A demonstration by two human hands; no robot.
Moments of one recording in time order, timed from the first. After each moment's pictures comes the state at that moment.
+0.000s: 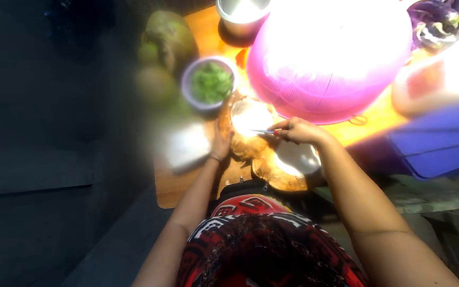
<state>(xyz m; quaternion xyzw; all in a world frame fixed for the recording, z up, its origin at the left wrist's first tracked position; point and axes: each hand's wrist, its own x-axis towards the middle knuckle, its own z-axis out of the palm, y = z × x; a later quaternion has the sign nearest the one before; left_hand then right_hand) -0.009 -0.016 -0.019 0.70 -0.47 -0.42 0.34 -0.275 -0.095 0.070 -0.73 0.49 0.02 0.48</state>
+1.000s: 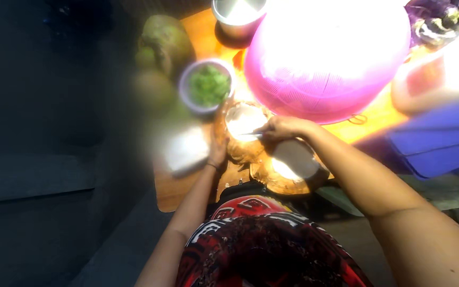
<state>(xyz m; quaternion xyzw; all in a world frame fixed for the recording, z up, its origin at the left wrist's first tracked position) -0.004 -0.005 -0.030 0.70 -0.44 -0.44 0.36 -0.237 -0.119 0.093 -0.82 0.37 0.17 0.39</state>
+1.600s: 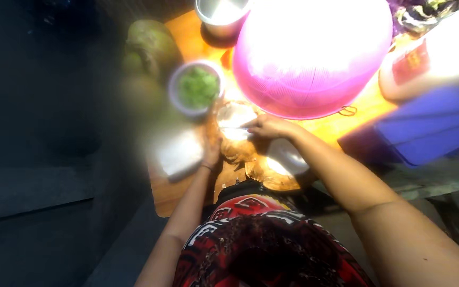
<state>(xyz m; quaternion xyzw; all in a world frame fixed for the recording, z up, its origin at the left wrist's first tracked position) -0.003 -0.007 -0.037 0.67 -0.45 -0.44 0.39 -0.239 -0.107 0.067 -0.81 0.39 0.01 0.44</state>
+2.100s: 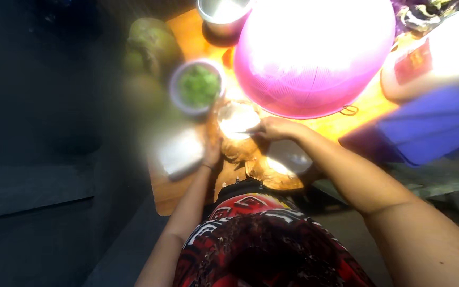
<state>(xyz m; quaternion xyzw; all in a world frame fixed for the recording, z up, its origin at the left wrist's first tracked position) -0.006 -0.003 -0.031 0.69 -0.45 -0.43 0.38 -0.237 -0.104 0.084 -0.81 0.41 0.17 0.39</state>
